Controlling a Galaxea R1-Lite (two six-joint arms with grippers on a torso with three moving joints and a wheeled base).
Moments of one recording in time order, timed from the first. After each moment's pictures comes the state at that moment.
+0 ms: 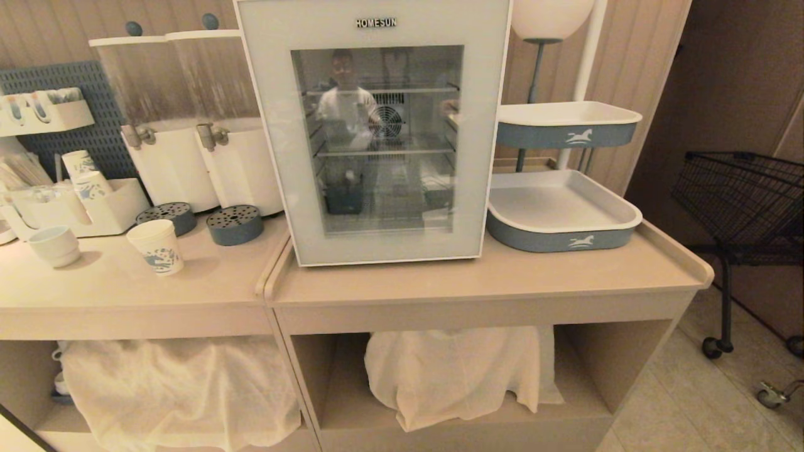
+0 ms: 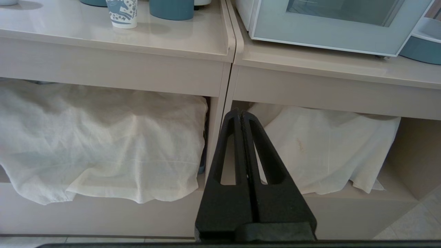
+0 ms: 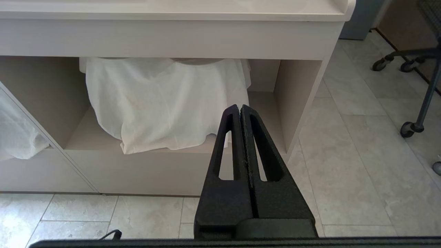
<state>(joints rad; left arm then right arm) 0.00 0.00 0.00 -0.03 -0.01 -0.15 0.00 0.00 -0.11 0.25 0.04 -0.06</state>
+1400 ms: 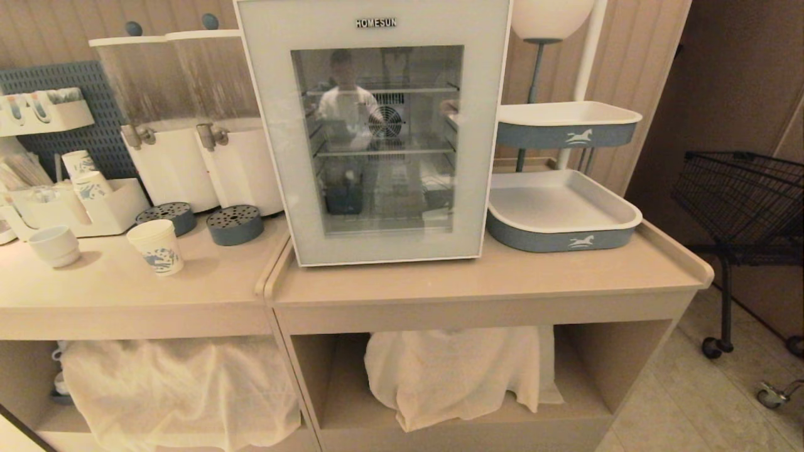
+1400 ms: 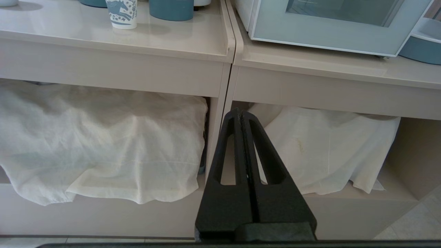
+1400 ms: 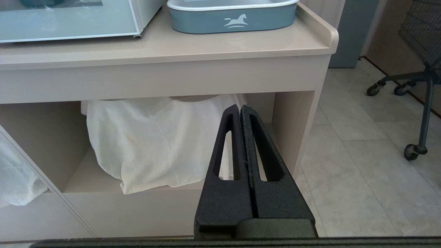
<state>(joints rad) 0.00 0.00 0.00 -0.03 -0.01 -0.15 0.00 0.00 0.00 0.00 0.01 -0.01</state>
